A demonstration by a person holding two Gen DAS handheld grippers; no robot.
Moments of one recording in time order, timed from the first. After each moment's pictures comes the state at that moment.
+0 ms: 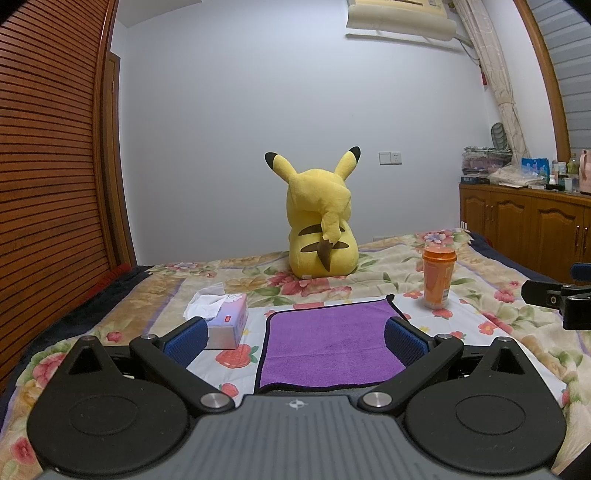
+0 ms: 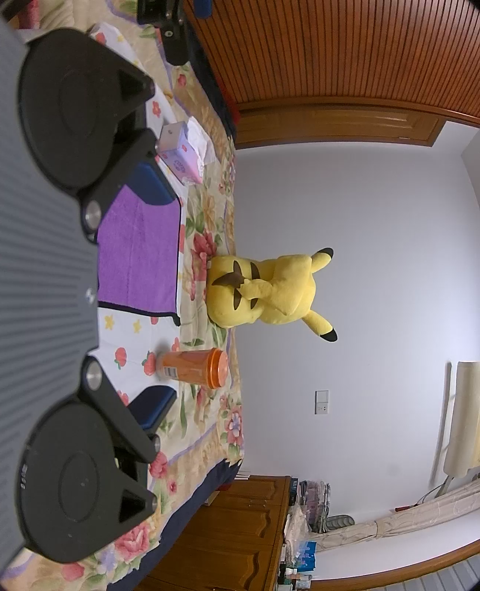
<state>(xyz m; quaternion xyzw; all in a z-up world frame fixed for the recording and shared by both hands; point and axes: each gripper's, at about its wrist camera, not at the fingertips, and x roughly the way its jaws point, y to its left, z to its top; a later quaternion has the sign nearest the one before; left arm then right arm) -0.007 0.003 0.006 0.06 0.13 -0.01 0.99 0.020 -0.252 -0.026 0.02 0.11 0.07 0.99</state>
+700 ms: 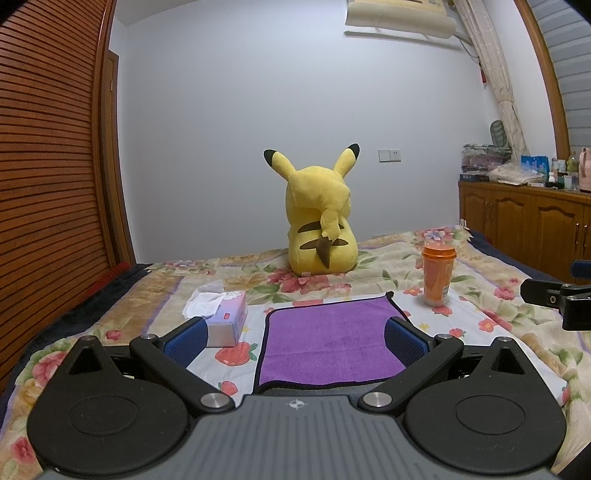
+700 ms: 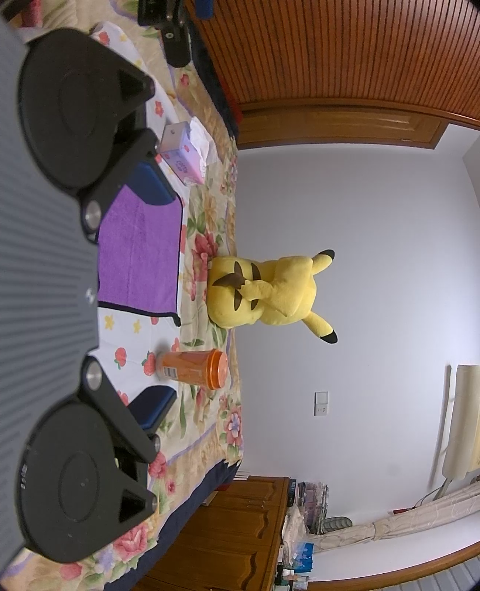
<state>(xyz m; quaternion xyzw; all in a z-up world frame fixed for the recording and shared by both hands) -0.007 0.002 0.004 0.06 0.13 -0.01 0.99 0.020 -0.250 -0.025 0.02 0.11 0.07 0.99</state>
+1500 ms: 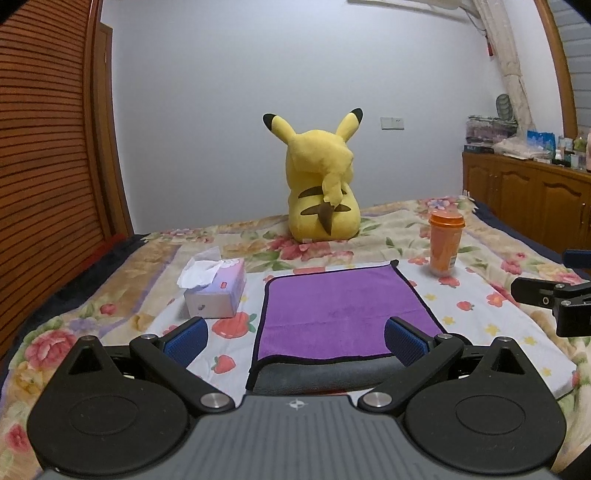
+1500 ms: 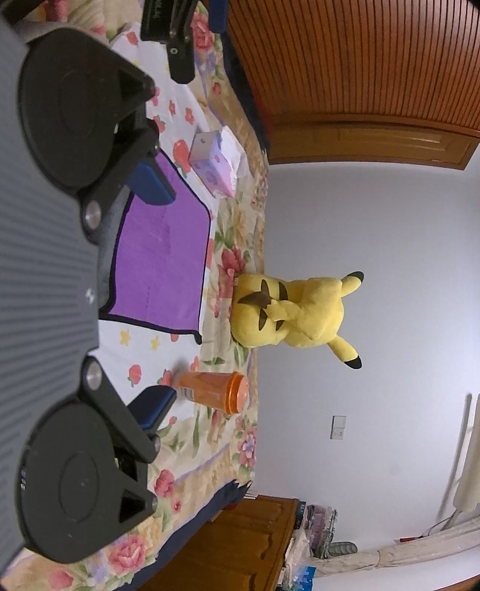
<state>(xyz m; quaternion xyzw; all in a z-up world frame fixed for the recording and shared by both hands) 0.021 0.004 -0.012 0.06 0.19 -0.01 0.98 0.043 -0.231 -0.036 -0.02 0.15 0.10 0.98</state>
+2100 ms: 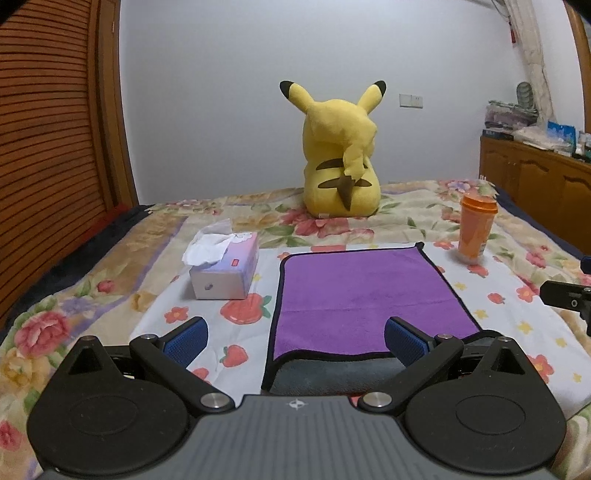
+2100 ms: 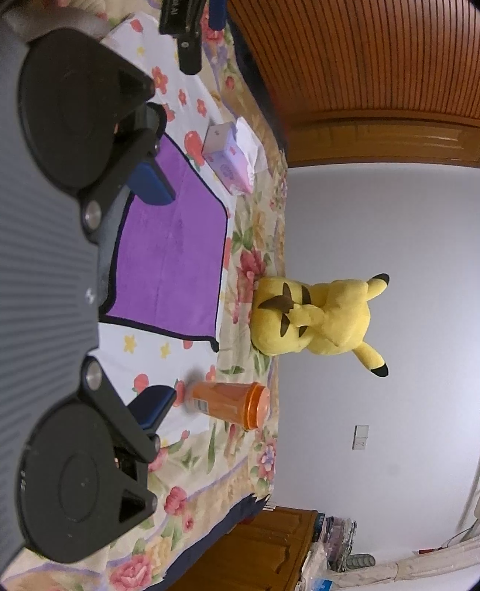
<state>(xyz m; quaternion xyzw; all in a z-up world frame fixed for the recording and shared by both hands) 0.077 0.031 -0.029 0.05 0.23 0.01 0.97 0.083 -0.230 -0.049 -0.02 0.19 0.12 0.97</state>
